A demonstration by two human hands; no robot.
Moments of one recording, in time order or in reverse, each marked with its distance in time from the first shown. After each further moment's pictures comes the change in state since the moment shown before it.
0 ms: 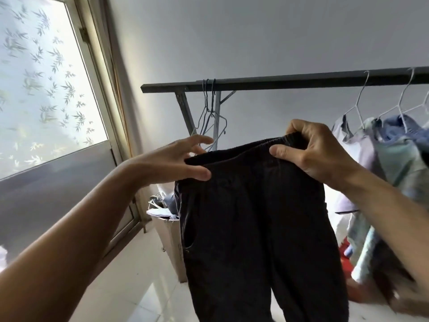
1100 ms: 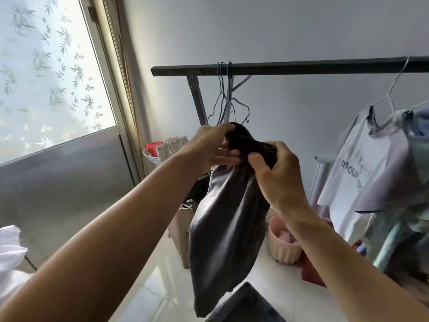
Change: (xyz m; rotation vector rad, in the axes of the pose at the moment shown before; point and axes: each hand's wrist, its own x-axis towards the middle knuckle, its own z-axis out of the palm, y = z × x) left_hand 0.051 0.022 0.037 -0.797 0.431 -0.354; right_hand -0.017 -0.001 0.112 0.094 0.296 0.260
